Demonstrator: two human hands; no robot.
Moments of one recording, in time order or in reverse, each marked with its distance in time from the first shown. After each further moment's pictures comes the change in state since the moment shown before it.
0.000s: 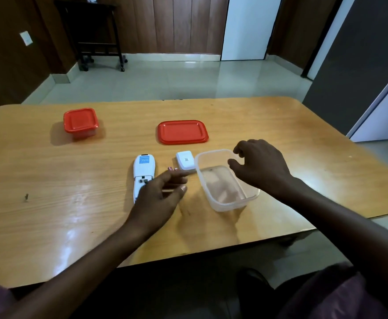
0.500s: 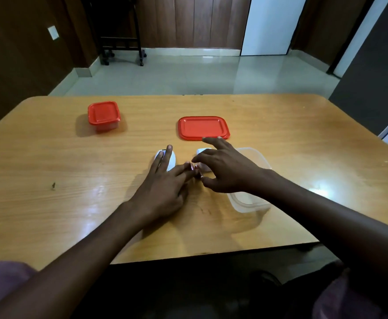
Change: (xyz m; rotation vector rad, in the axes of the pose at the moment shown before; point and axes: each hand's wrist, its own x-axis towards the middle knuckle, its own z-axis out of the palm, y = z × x) left_hand 0.038 -0.044 -0.039 1.044 -0.200 0.324; right_hand 0.030 -0.073 0.043 -0.019 -0.227 -0.597
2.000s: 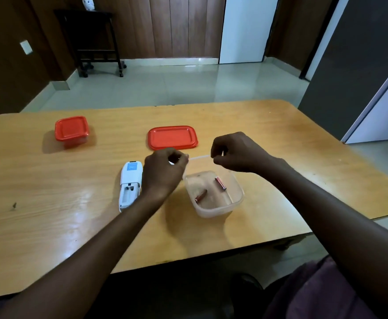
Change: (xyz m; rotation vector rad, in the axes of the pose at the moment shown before) left_hand 0.075 0.087 -0.025 -0.655 0.423 -0.518; right_hand -0.051 0.088 -0.050 0.331 0.123 0.314
